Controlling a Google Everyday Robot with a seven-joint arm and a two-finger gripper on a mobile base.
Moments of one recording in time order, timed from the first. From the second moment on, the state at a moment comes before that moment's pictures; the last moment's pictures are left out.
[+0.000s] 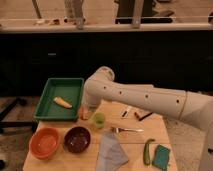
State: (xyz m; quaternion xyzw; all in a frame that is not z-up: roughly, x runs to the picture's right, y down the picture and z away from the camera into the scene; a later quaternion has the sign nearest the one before) arm -0.098 0.099 0.730 -0.26 -0.18 -0.01 0.95
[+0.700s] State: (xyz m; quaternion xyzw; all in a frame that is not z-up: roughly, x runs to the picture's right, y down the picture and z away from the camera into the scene) arm -0.088 0.056 0.765 -0.26 -0.21 0.03 0.94
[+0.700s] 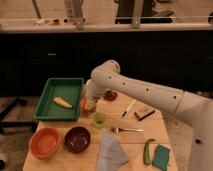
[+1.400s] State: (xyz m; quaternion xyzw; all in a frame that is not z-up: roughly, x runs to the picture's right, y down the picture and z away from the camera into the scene) arm -0.078 0.043 0.798 -0.27 -0.24 0.07 0.93
